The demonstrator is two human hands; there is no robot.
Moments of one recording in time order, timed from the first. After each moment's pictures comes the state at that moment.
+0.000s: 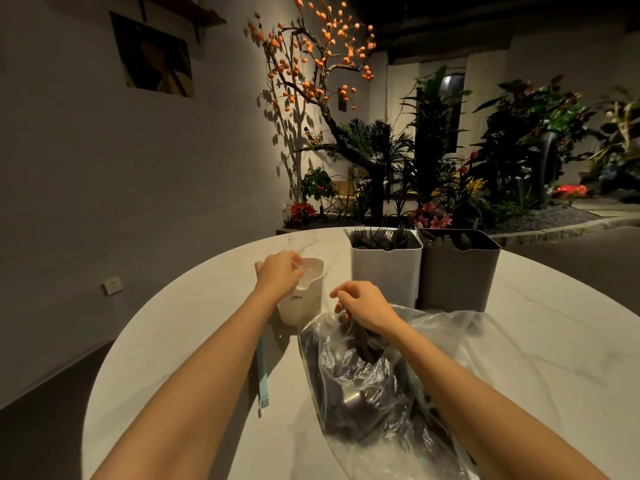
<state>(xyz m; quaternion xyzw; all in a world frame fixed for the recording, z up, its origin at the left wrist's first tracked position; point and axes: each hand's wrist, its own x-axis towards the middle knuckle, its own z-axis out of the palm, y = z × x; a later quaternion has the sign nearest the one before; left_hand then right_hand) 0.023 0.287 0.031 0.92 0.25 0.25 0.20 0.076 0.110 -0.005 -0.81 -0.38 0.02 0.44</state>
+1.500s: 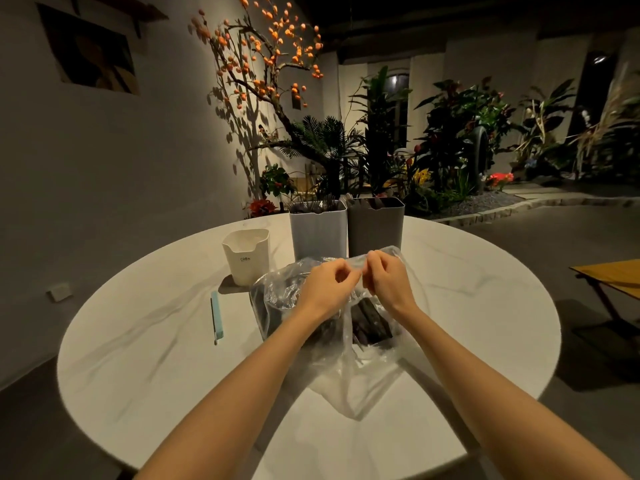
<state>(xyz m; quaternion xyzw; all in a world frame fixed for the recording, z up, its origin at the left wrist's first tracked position) -0.042 0.075 -0.014 0.88 0.00 0.26 0.39 0.021 -0.041 -0.024 -0.71 -0.26 -0.14 0.64</state>
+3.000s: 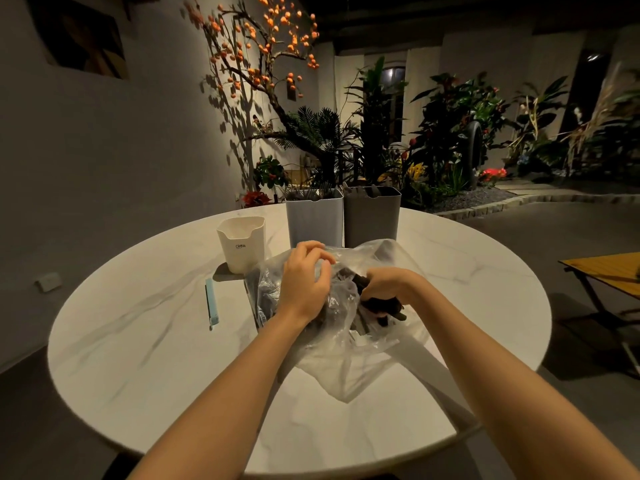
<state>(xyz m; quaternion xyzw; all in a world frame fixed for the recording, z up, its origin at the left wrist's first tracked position) -0.056 0.092 -0.037 0.84 -0.04 0.43 0.32 0.003 -0.056 0.008 -0.93 -0.21 0.20 0.23</state>
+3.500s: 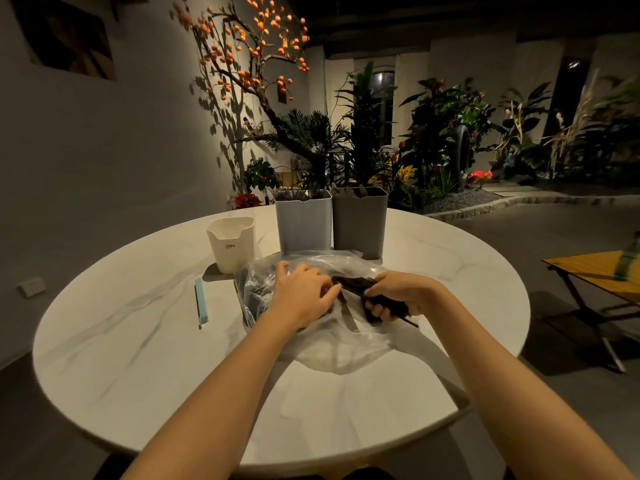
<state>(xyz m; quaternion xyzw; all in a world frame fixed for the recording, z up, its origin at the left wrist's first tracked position) -0.065 0.082 -0.033 0.98 0.01 0.20 0.00 0.003 -0.098 -0.006 -0.79 -0.13 0.34 0.50</state>
